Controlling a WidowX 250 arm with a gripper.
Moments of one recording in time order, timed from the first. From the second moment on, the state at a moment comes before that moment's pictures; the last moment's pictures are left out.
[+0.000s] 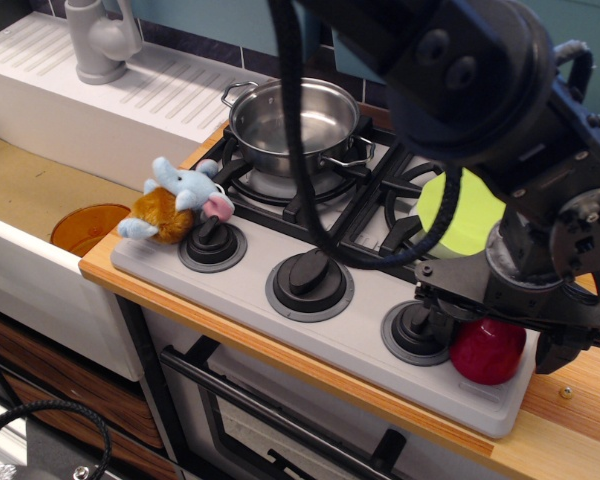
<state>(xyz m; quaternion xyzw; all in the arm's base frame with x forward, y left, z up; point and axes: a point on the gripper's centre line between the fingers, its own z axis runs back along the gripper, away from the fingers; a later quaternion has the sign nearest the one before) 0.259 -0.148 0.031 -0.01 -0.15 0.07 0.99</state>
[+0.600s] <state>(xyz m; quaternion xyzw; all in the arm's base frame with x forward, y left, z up) 0.252 -0.148 0.030 0.00 -0.13 0.08 0.99</state>
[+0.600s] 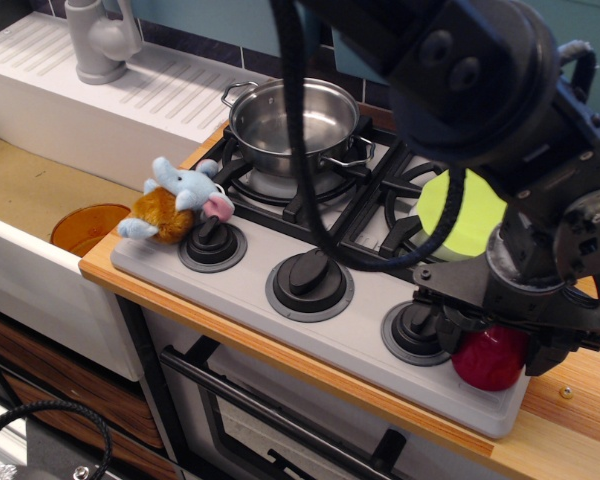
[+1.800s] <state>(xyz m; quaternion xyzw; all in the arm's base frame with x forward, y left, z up) 0.331 -0.122 0.123 0.01 -0.05 0.05 1.00</state>
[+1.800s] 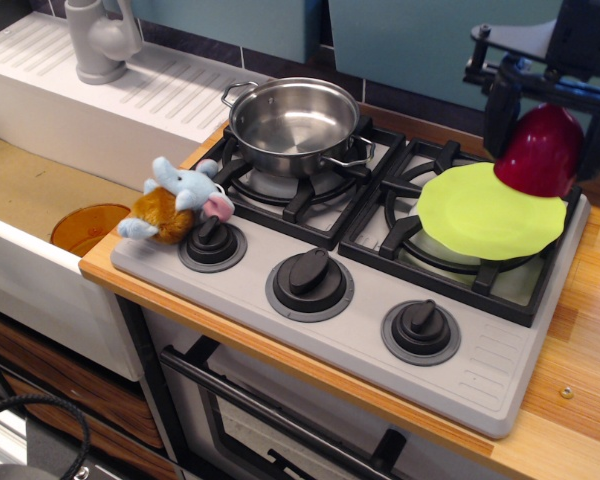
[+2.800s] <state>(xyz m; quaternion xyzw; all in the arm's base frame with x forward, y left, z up) 0.371 -0.105 0.072 -0.02 -0.07 0.02 1.00</state>
